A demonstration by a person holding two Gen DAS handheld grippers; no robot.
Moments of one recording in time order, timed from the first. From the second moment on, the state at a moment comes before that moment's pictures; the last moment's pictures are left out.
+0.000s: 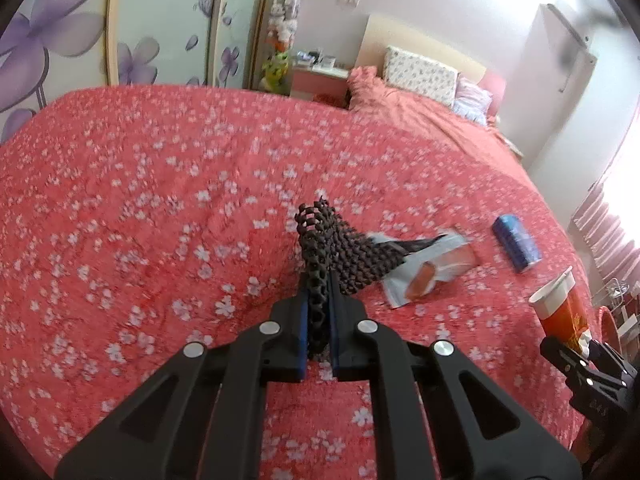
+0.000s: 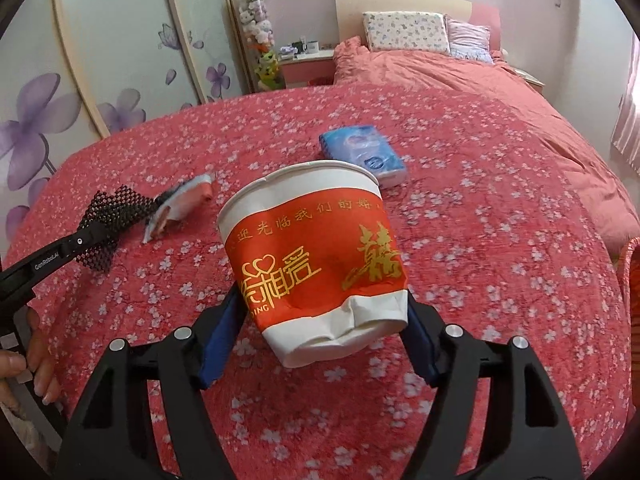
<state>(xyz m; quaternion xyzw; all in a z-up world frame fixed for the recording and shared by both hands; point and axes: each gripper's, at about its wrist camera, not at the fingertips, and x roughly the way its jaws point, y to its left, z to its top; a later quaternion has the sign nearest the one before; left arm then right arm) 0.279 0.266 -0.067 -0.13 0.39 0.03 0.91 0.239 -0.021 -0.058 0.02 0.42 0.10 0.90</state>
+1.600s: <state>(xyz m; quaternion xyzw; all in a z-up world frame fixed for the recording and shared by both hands) 0.253 0.142 0.040 -0.07 0.31 -0.09 0.94 0.190 -0.149 -0.017 0.07 0.35 0.01 0.93</state>
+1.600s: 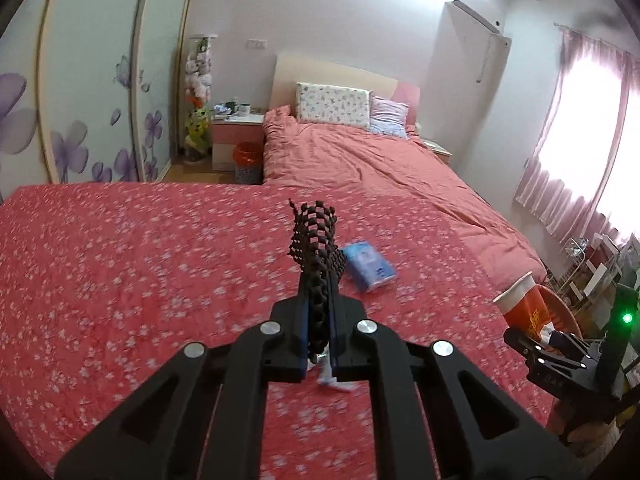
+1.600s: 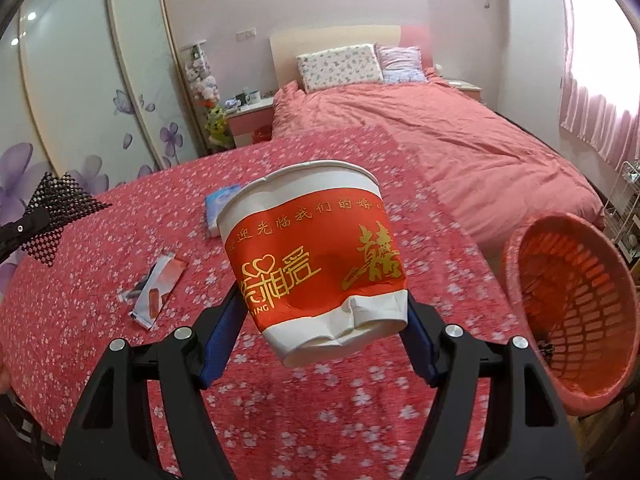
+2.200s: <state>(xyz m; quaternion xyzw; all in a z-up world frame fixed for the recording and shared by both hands) 0.257 -0.081 0.050 -0.03 0.30 -0.25 0.92 0.134 -0.292 0.013 0.11 0.30 -0.13 0.94</state>
